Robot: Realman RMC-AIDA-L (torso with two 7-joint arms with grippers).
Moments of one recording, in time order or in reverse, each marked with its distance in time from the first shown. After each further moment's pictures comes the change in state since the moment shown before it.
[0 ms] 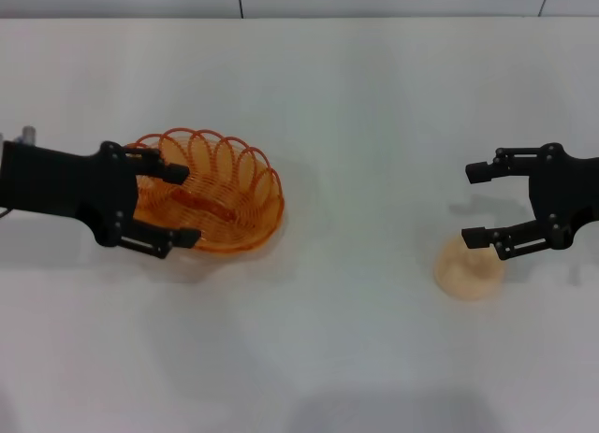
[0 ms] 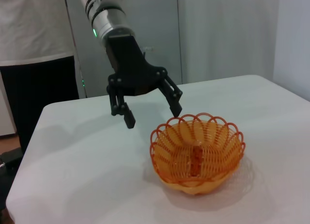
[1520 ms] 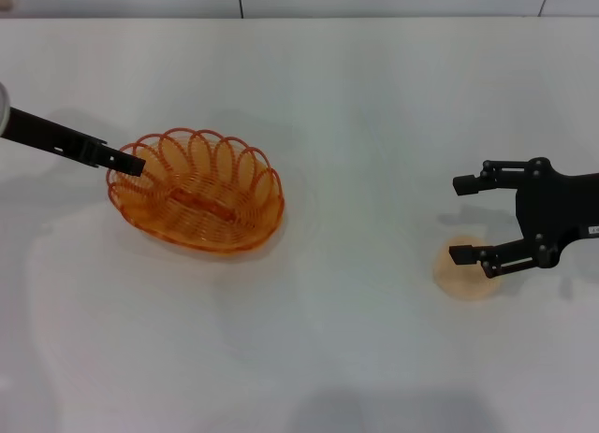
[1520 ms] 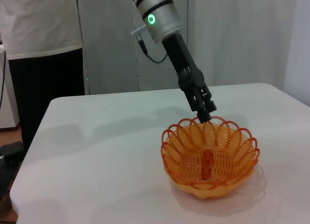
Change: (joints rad) left arm -0.087 -0.087 0.009 0.223 0.500 -0.282 -0.954; right arm -0.054 0.054 -0.004 -0.073 -0.007 0.005 -0.065
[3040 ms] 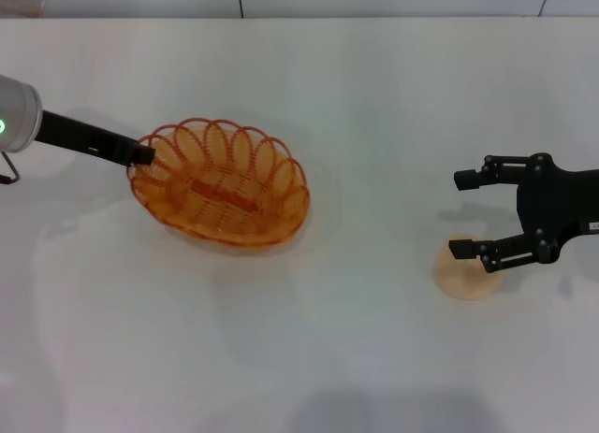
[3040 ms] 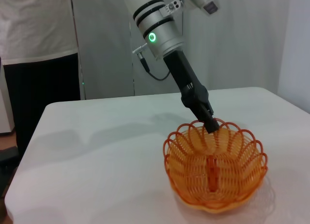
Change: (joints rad) left arm -0.026 -0.006 -0.008 -0.127 -0.087 -0.084 0.071; right arm -0.005 0.002 0.005 -0.007 0.011 0.001 0.008
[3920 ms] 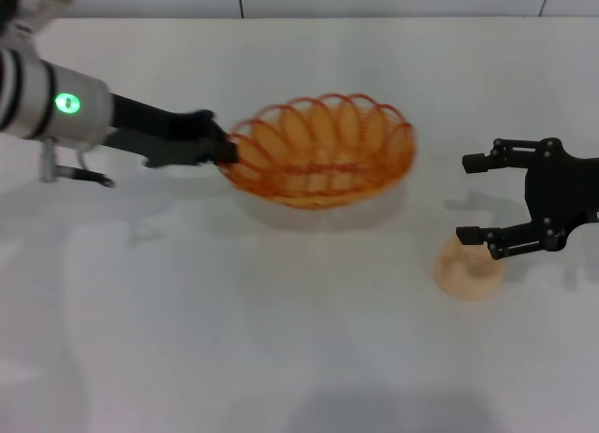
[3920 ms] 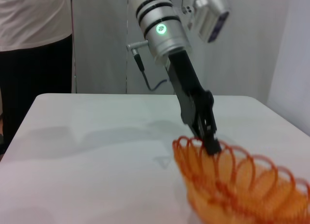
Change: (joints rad) left arm -0.052 -0.056 0.009 -0.034 -0.135 0.083 -0.521; right arm -0.011 0.003 0.027 -0.037 -0.003 0.006 -0.066
